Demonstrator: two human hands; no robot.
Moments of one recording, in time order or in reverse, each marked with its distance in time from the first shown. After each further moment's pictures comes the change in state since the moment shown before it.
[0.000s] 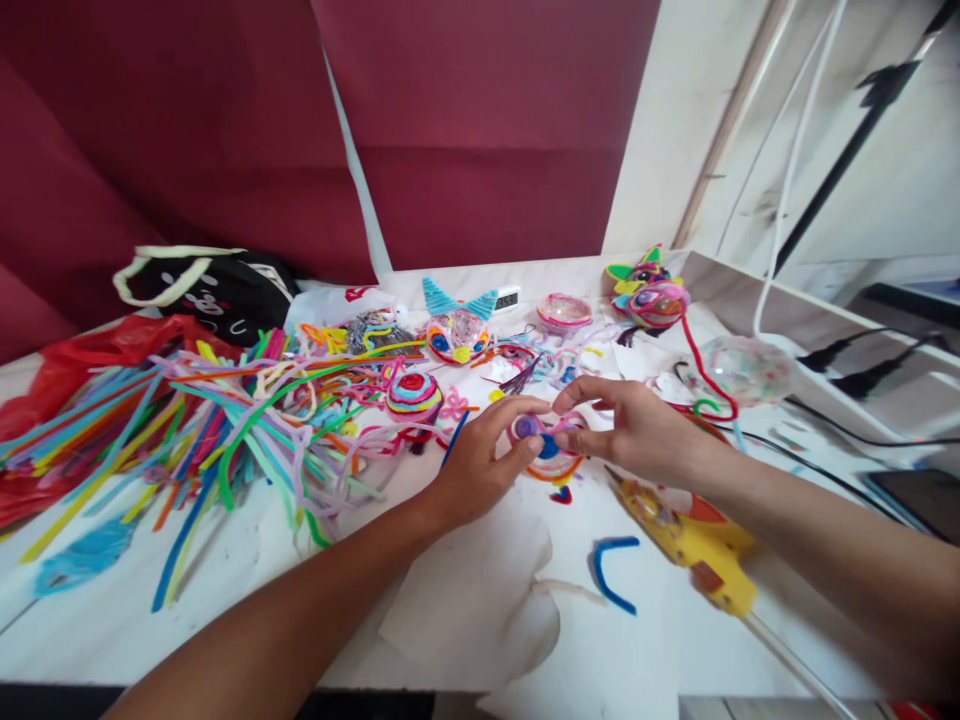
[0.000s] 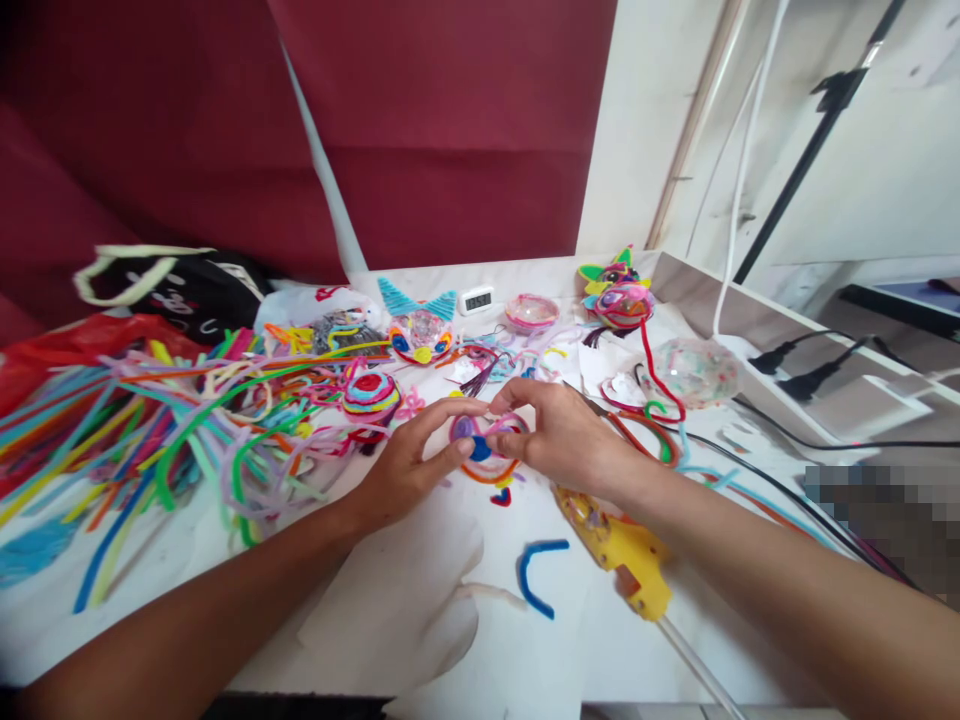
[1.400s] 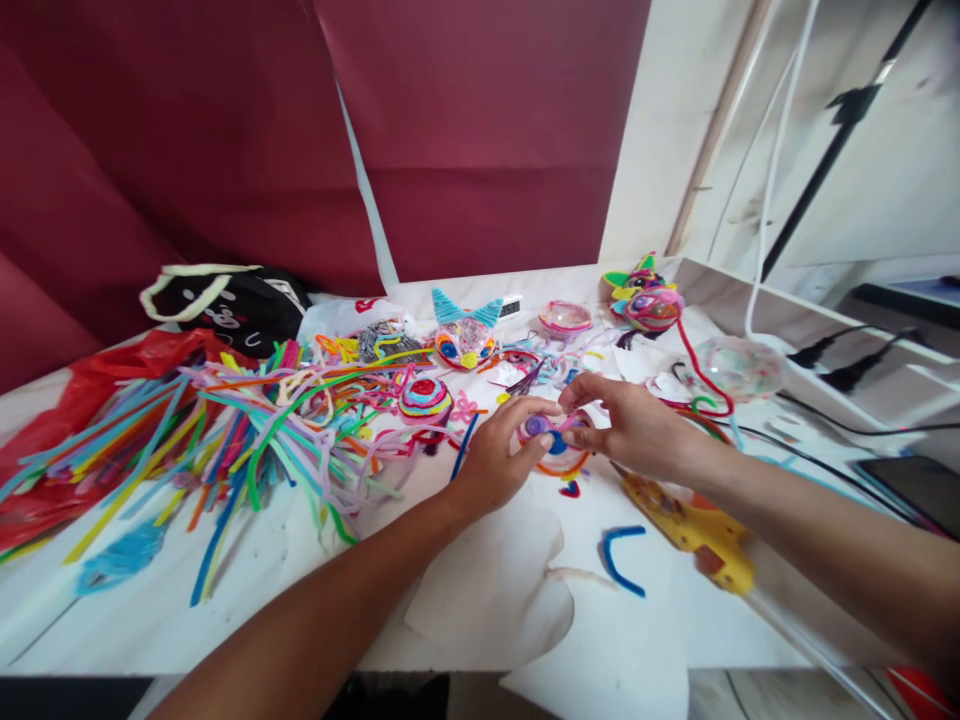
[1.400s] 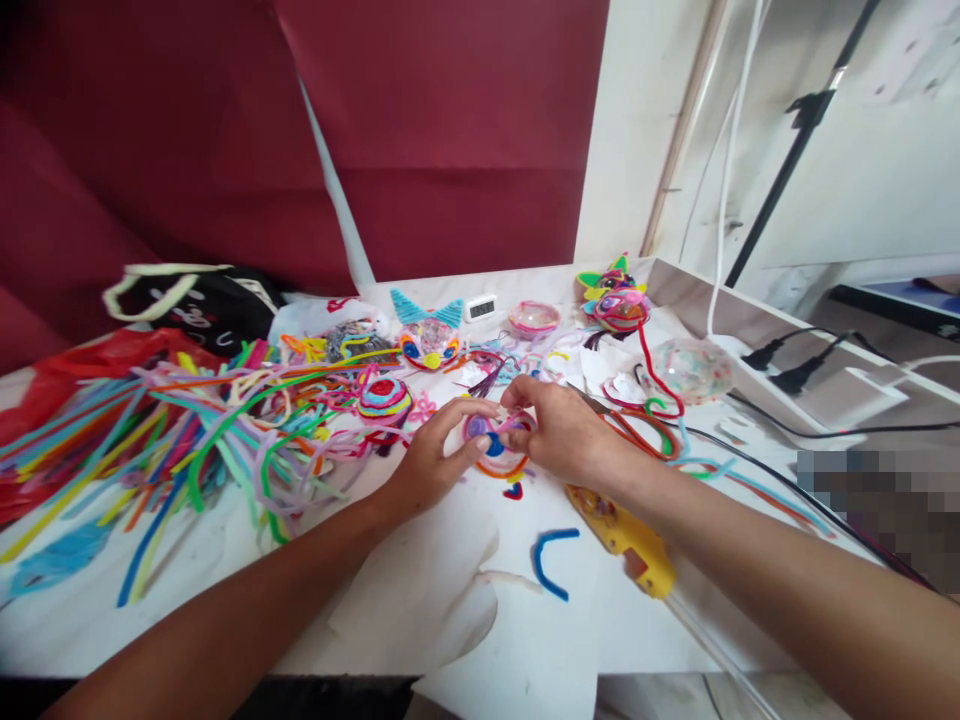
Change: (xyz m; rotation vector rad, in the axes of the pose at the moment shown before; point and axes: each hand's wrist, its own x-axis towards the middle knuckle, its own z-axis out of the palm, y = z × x) left_hand 0.000 -0.007 0.007 0.006 0.062 0.082; right_hand -0.003 -0.015 0.005 -0.106 0.034 -0.010
